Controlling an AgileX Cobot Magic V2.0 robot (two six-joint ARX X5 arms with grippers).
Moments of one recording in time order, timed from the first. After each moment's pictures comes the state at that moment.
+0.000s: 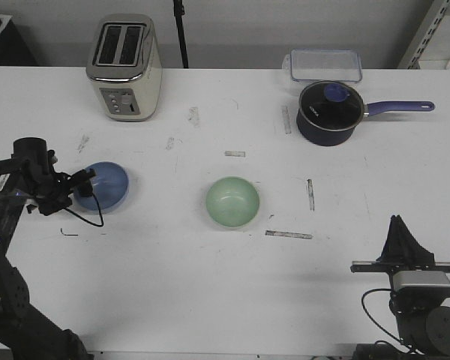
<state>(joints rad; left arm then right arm) 0.26 1.72 1.34 -0.76 0.21 -0.23 -0.01 0.21 0.49 -0.15 -0.03 -0.03</state>
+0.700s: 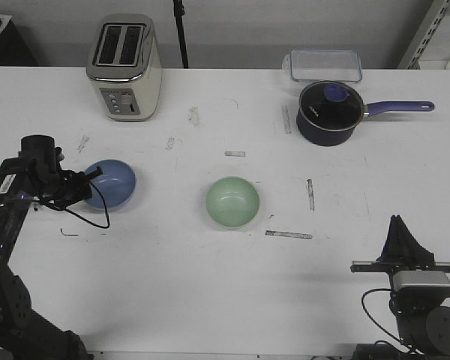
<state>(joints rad) 0.21 1.68 1.34 -0.77 0.21 -0.27 -0.01 0.21 0.49 -0.15 -0.03 -0.03</state>
